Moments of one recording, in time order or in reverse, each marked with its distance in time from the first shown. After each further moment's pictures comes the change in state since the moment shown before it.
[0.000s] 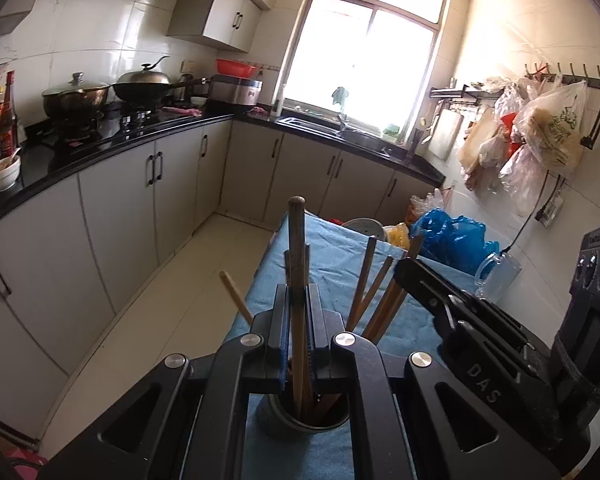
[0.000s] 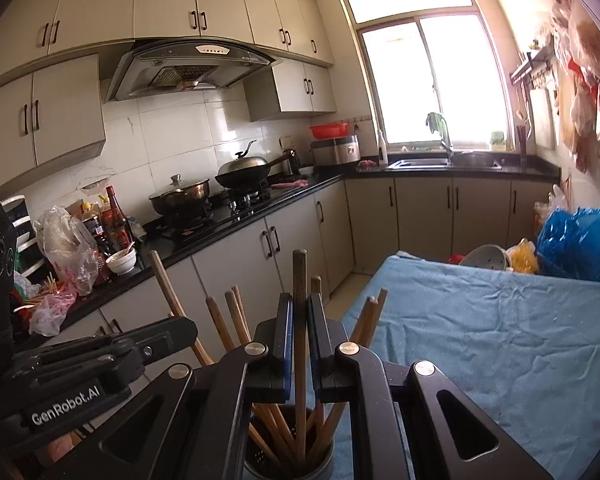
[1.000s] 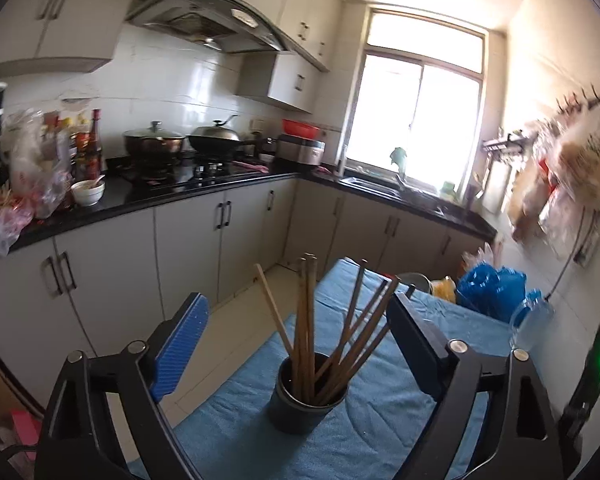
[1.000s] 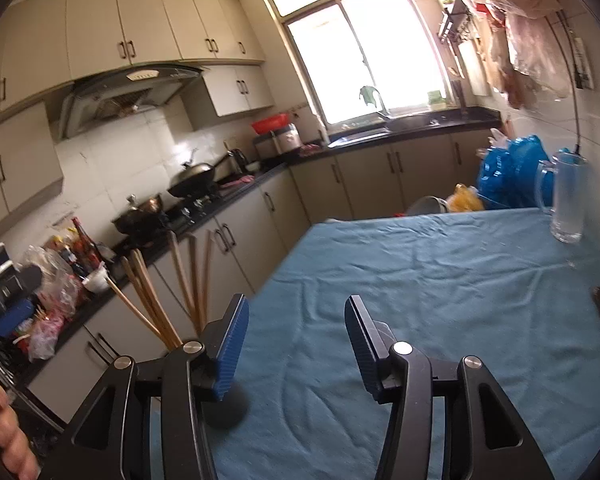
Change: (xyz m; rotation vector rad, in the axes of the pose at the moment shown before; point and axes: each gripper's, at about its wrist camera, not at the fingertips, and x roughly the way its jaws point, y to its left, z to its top) left arm -0.084 -0.064 -0.040 -0.074 -0.253 0.262; right arm -0.084 -0.109 -0.053 0.199 0.029 -0.127
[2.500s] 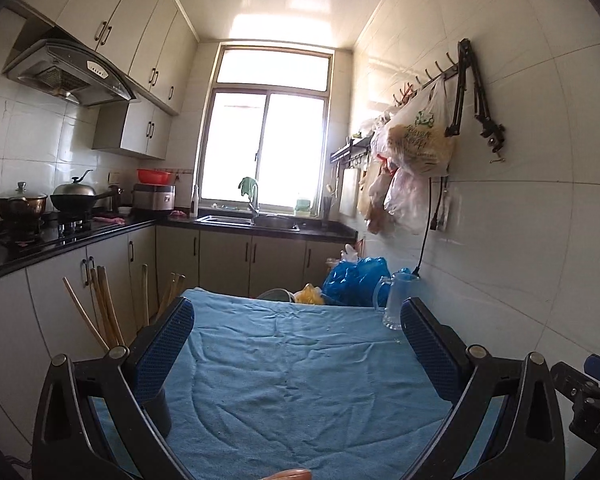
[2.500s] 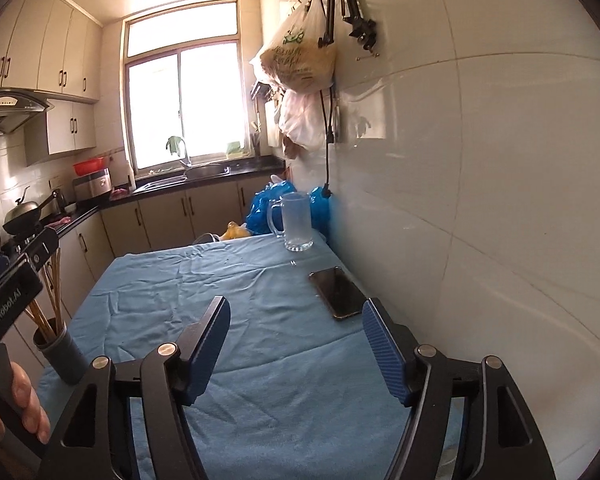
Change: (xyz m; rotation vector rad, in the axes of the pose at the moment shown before) left arm -0.067 -0.109 -0.067 0.228 -0.155 -0.515; right arm -0.256 -0.006 -0.050 0.064 -0.171 -0.766
